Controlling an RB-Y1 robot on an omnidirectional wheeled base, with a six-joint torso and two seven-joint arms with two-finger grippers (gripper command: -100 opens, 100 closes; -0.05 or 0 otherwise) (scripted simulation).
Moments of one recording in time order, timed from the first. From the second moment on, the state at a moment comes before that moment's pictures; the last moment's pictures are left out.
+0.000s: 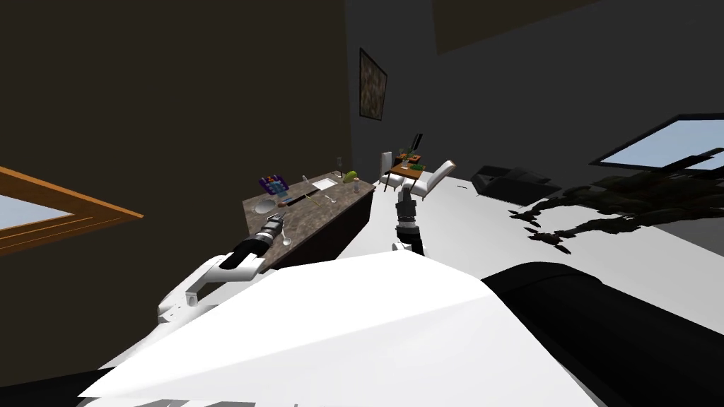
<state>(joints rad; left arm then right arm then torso) 0.40 0.71 0.08 -1.97 0.08 0.28 0.16 0.51 0.01 0.07 -2.21 0.05 -0.51 0.12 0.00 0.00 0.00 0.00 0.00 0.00</state>
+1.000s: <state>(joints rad) 0.36 0.85 0.10 -1.82 0.14 0.51 0.10 0.51 0.01 0.07 -2.21 0.05 -0.51 0.12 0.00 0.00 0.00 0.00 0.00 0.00</state>
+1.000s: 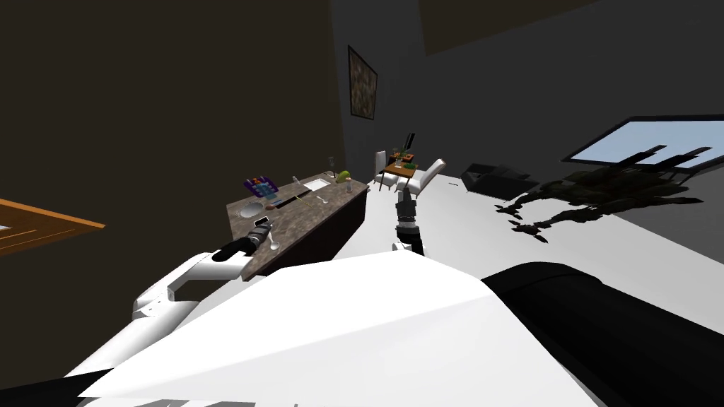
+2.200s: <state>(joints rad) 0.27 0.98 0.08 -1.59 0.29 0.81 -0.06 0.51 0.01 0.07 -2.21 0.05 -0.51 0.12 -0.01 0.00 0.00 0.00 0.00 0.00</state>
